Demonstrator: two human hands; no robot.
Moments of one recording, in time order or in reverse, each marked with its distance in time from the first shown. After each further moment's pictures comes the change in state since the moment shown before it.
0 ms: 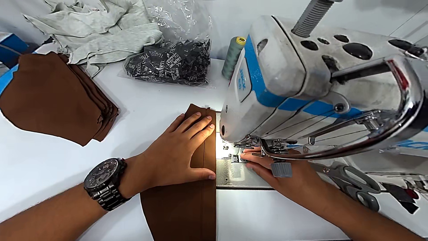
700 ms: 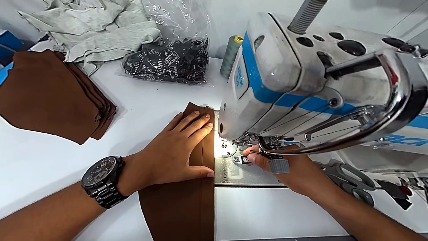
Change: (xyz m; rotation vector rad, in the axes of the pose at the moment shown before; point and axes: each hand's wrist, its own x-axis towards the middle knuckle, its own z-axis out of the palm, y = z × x) left_hand 0.000 0.000 0.001 -0.013 0.012 0.013; right_hand 0.016 -0.015 -0.024 0.651 -0.150 0.633
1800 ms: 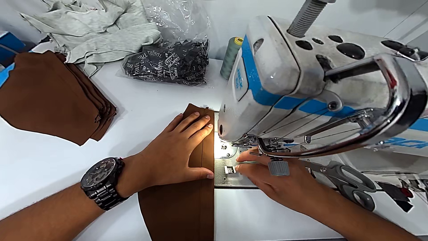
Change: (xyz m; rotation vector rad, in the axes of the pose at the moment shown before) left_hand 0.000 -0.001 0.000 0.016 -0.005 -0.007; right_hand -0.001 0.018 0.010 -0.611 0.083 -0.847
